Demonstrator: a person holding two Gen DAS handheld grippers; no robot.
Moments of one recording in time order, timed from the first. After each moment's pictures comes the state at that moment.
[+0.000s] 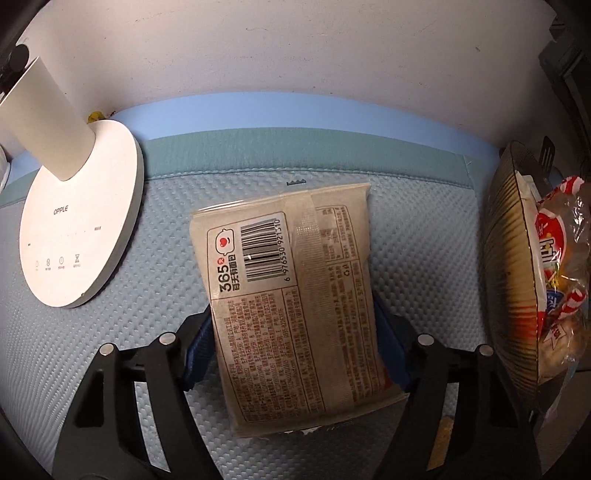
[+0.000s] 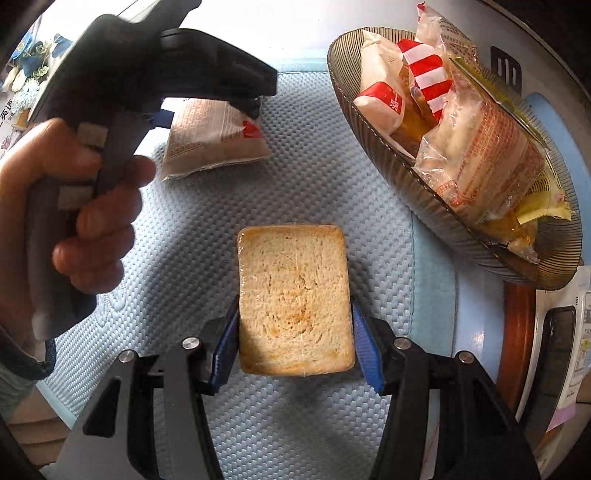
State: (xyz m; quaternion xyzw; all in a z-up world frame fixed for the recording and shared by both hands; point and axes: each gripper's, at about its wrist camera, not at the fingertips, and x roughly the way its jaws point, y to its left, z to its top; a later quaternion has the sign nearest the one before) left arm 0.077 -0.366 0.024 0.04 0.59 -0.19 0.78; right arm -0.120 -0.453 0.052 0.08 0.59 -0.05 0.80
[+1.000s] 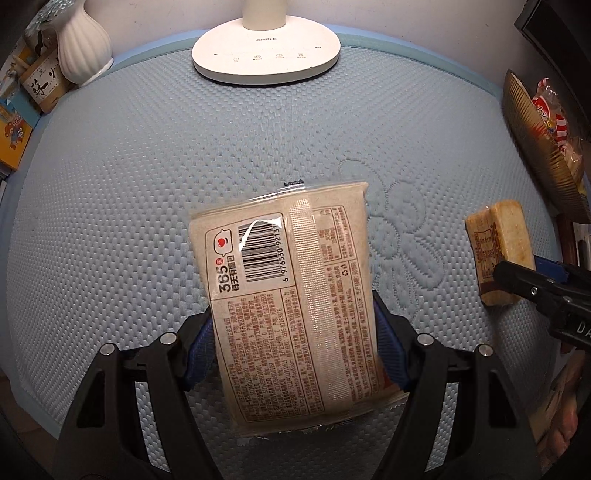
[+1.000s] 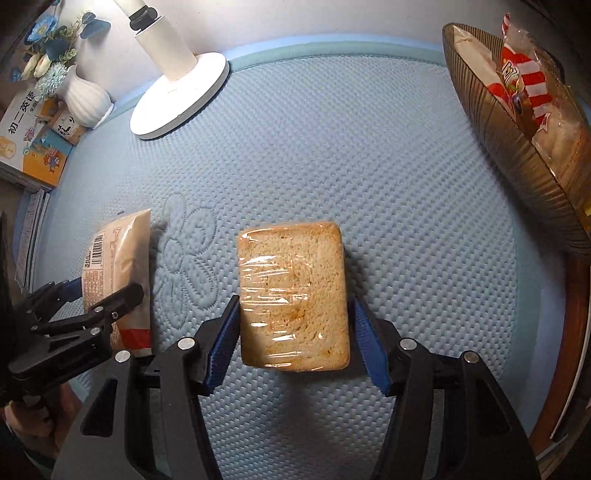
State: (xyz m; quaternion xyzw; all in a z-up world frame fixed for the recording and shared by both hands) left arm -0.046 -0.175 0.023 0.06 0.61 -0.15 0.78; right arm -0.110 -0.397 0.049 0.13 0.62 0.01 0.78
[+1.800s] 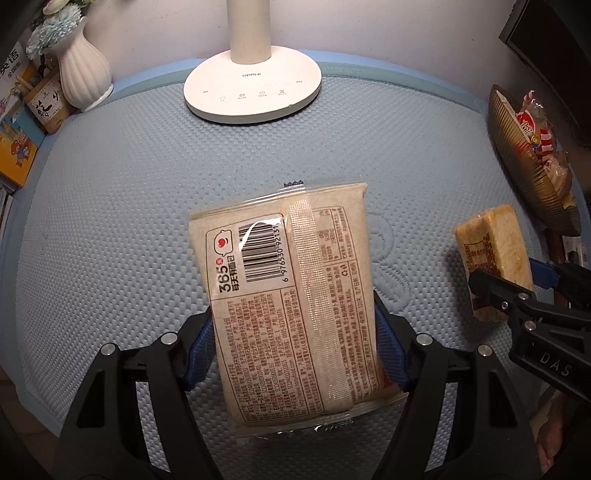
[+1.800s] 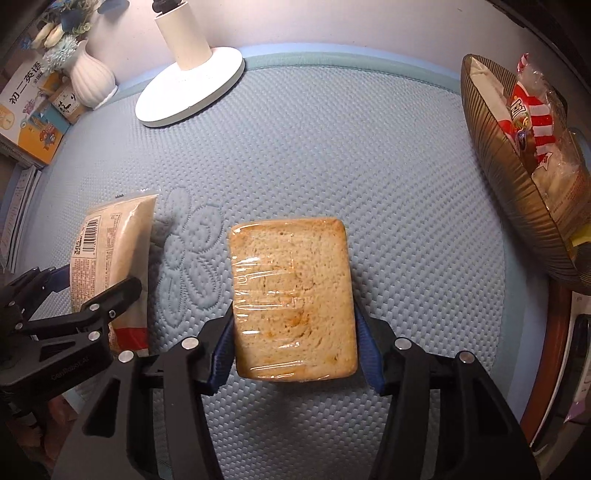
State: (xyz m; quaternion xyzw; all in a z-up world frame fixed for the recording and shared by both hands) left arm -0.061 -0.199 0.057 0.06 0.58 -0.15 0.80; right arm -0.098 -0.367 0.058 0.06 0.60 0.00 0.79
